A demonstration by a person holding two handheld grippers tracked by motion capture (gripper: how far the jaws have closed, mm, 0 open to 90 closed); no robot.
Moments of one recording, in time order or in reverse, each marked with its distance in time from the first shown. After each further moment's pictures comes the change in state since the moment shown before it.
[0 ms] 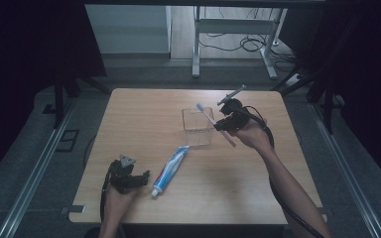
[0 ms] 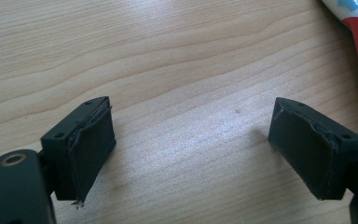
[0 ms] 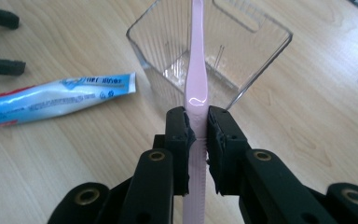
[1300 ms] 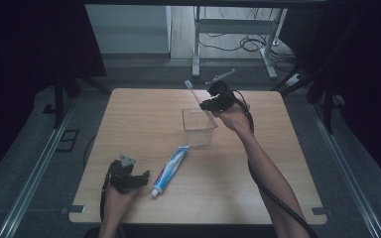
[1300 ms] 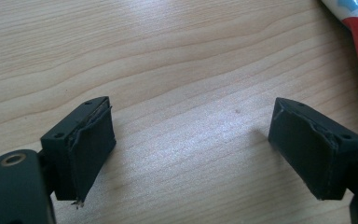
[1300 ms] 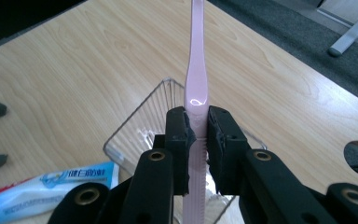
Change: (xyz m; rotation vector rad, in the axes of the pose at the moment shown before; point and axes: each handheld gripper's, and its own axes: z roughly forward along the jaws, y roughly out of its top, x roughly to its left) left arm 0.001 0.000 0.000 0.002 -0.001 0.007; right arm -0.015 0.056 0.026 -0.172 -0.025 0.047
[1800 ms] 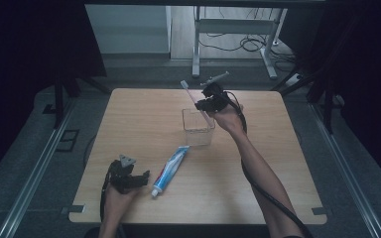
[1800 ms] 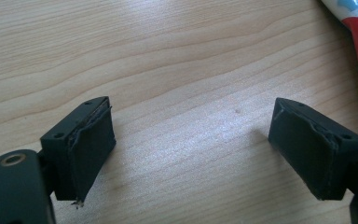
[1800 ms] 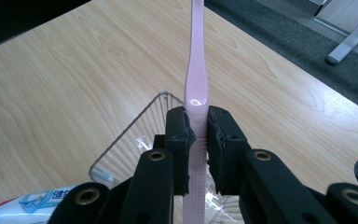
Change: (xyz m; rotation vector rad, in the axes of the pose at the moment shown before) left arm 0.000 0.000 0.000 0.003 -0.002 -0.002; right arm 0.001 -0.001 0.025 -0.023 -0.013 -0.014
